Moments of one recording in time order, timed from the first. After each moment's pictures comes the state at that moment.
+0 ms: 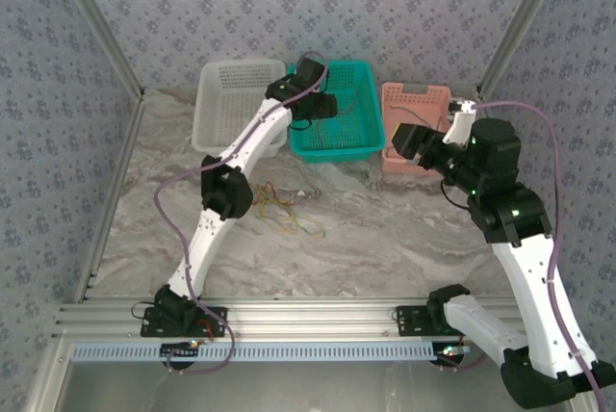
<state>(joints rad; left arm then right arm) -0.59 2.54 2.68 -0.99 -0.06 -0.55 0.28 0.90 1.27 -0.68 -0.22 0.55</state>
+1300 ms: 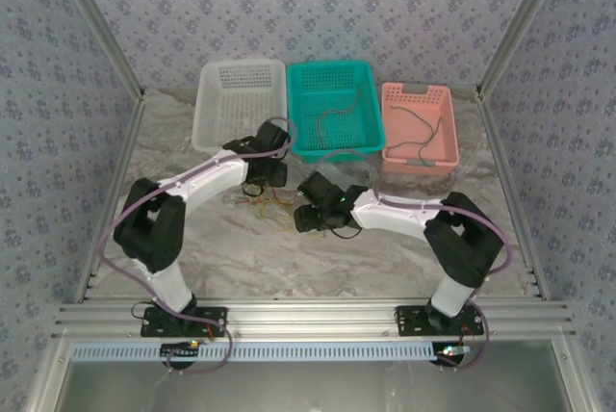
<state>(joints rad) -0.60 1.77 1.28 -0.66 -0.18 -0.42 0.90 1.71 1.03 -0.39 0.04 0.62</state>
